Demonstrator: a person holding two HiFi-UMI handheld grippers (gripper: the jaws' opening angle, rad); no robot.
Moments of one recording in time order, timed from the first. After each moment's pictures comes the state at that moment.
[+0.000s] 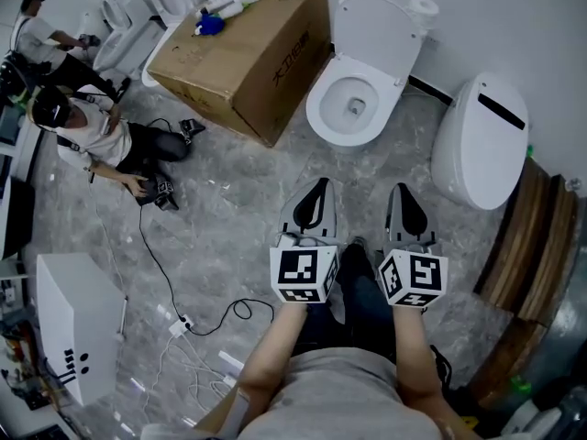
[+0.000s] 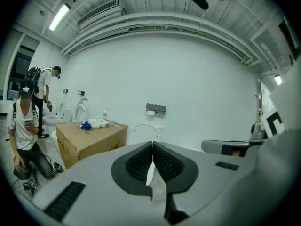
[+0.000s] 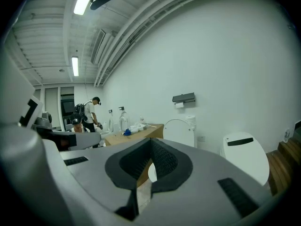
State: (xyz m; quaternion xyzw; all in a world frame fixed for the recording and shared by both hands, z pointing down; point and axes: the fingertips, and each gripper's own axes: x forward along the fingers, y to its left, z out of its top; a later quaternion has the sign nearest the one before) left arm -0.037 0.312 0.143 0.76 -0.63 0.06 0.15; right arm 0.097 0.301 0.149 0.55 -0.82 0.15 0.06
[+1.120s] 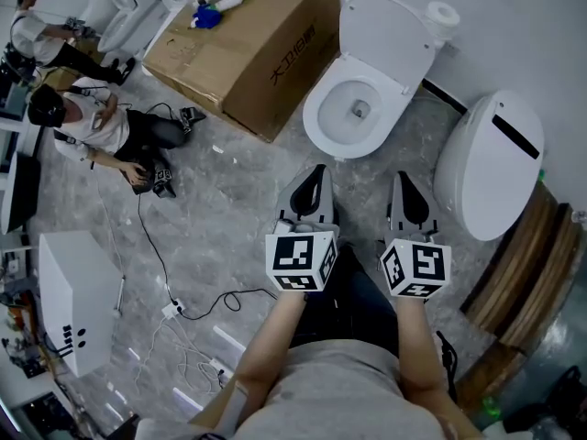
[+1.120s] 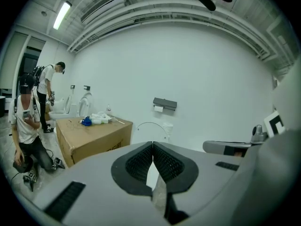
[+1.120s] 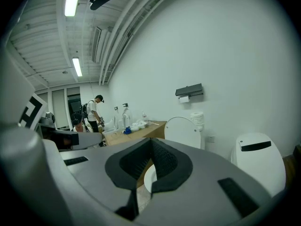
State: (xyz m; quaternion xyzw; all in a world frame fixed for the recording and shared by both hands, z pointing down) left arm -0.010 0.174 0.167 0.72 -0.66 0.07 0.18; right arm 0.125 0.152 0.173 0.50 -0.85 0.17 0.08
